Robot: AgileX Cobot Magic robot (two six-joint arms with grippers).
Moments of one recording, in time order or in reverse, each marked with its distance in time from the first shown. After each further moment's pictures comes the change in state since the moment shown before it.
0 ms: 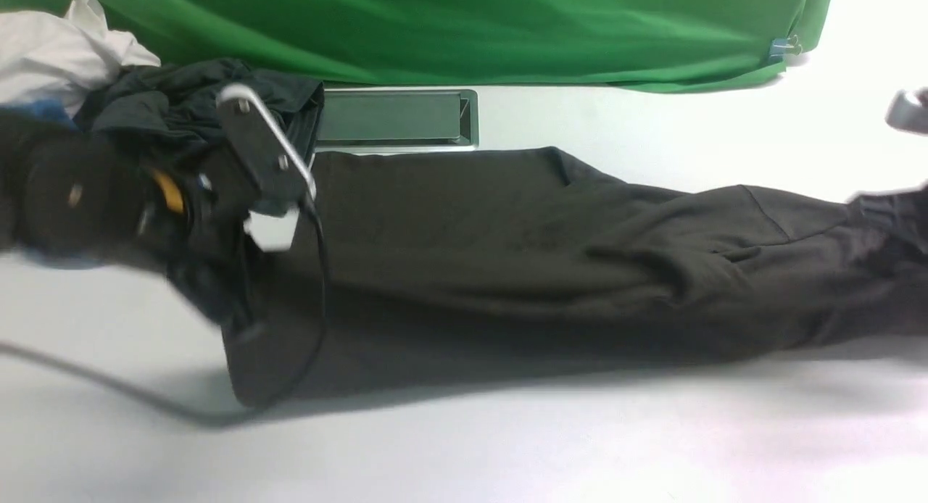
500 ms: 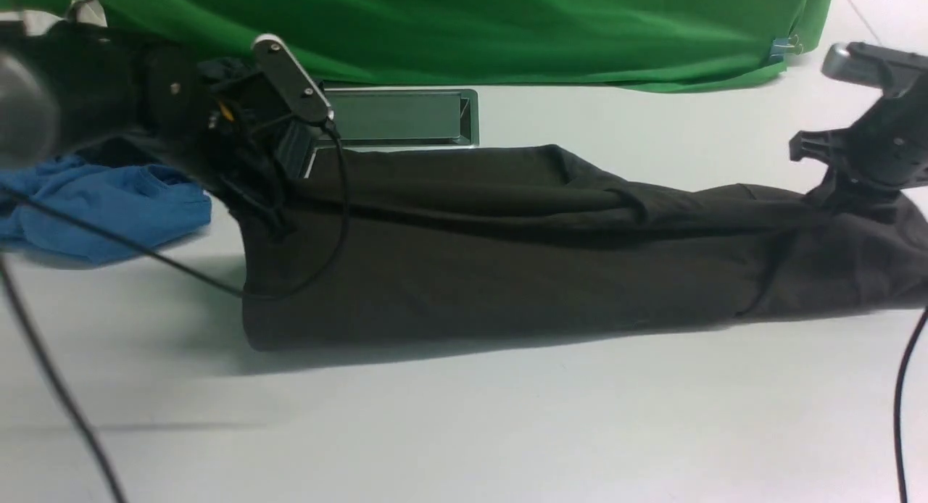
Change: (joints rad) right arm 0.000 0.370 -0.411 0.033 0.060 -0.032; left arm 0.084 0.408 -0.360 -0.015 -0.016 0.083
